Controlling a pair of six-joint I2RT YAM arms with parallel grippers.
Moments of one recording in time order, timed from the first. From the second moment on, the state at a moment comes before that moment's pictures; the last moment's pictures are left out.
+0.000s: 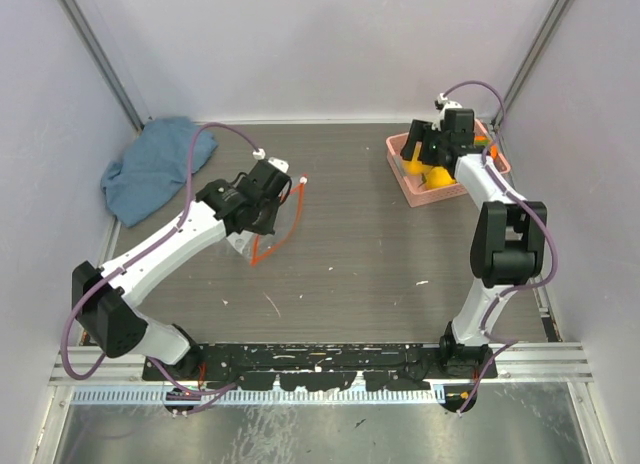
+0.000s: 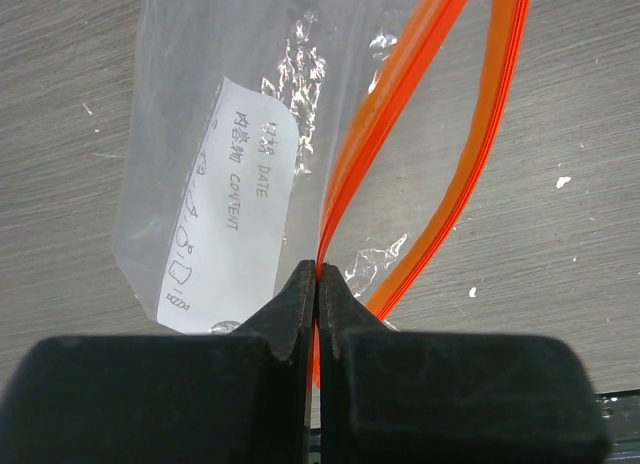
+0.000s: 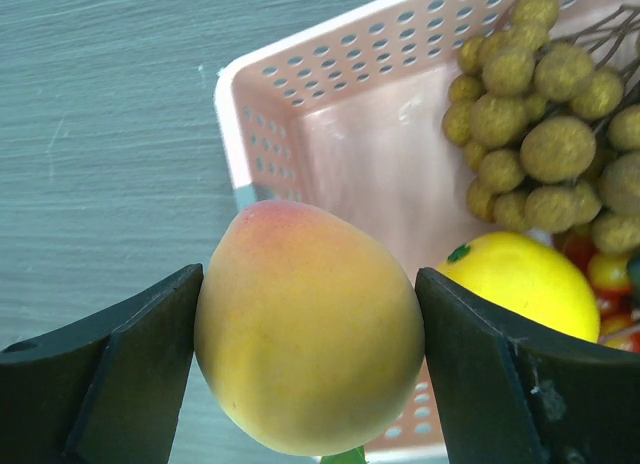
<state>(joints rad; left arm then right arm) -0.72 1.45 1.36 -0.94 -0.34 -0.34 0.00 1.87 1.46 -0.23 -0.16 0.17</state>
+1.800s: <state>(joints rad) -0.71 1.30 1.17 -0.69 -0.10 -0.56 0.73 1.52 0.44 1.31 -0.09 0.97</state>
